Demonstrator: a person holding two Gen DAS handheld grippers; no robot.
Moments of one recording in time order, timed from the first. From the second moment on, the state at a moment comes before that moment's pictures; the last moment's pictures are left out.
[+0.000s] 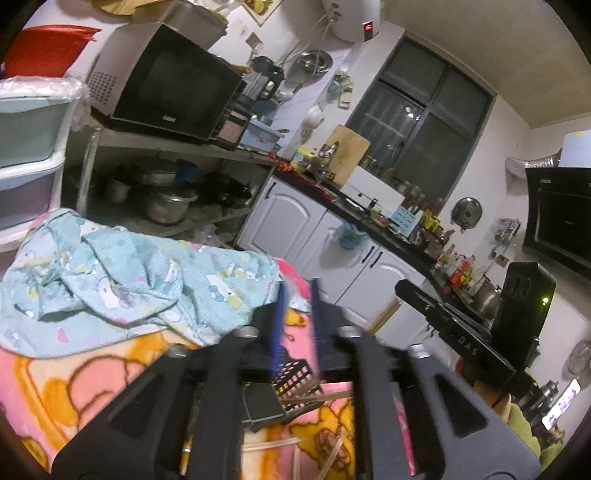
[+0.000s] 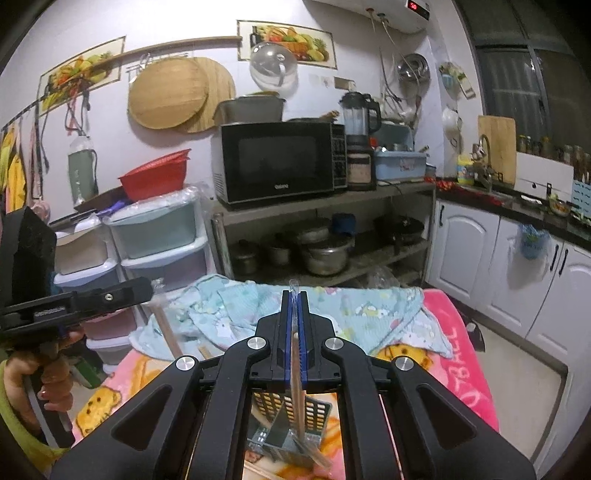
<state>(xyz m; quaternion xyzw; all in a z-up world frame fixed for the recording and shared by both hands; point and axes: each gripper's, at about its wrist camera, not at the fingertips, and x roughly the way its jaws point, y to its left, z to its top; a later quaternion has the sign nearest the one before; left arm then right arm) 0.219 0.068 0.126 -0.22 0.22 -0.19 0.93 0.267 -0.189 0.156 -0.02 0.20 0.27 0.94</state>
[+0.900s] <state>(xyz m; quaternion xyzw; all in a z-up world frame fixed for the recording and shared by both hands) 0.163 0.064 0.093 -0.15 0.22 -0.11 0.96 0.208 -0.212 0.115 -0.04 0.21 0.25 0.94</state>
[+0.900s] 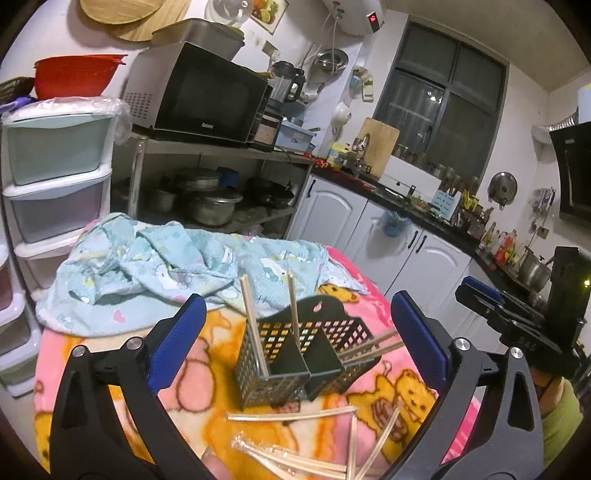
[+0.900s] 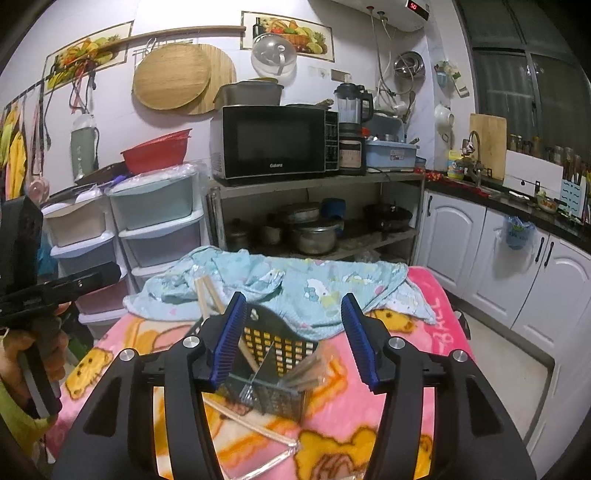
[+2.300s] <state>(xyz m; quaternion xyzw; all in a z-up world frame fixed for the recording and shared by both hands) 0.129 0.057 0.004 -0.17 0.32 -0.08 0.93 0.159 -0.232 0.026 -0.07 0.30 0.24 0.92</state>
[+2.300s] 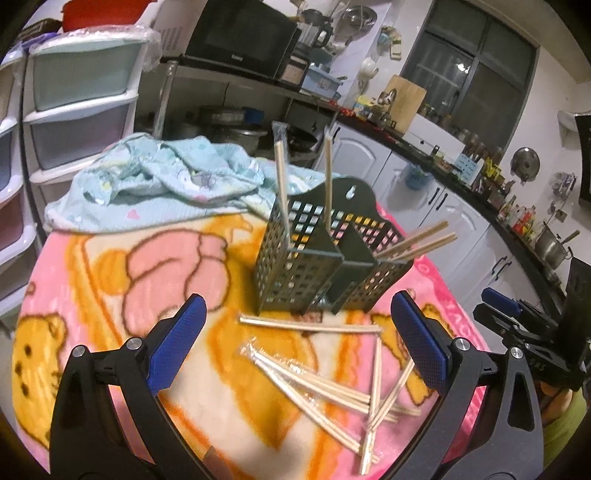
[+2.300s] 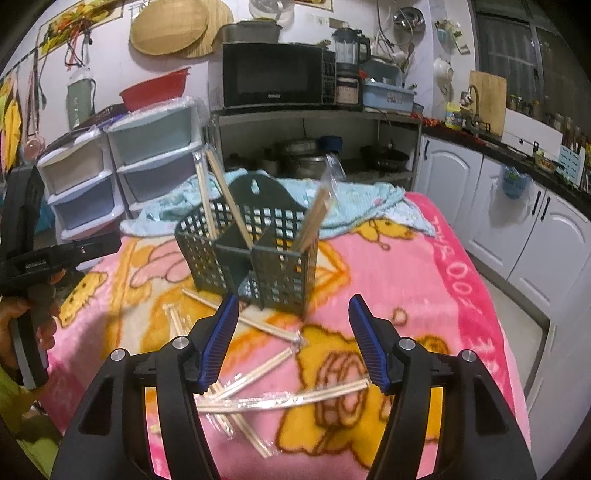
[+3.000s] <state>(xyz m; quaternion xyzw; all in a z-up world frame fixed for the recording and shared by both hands) 0.144 0.050 -0.071 -0.19 0.41 -0.06 0.89 0.190 -0.272 -0.037 -0.04 0.39 0.16 0.91</state>
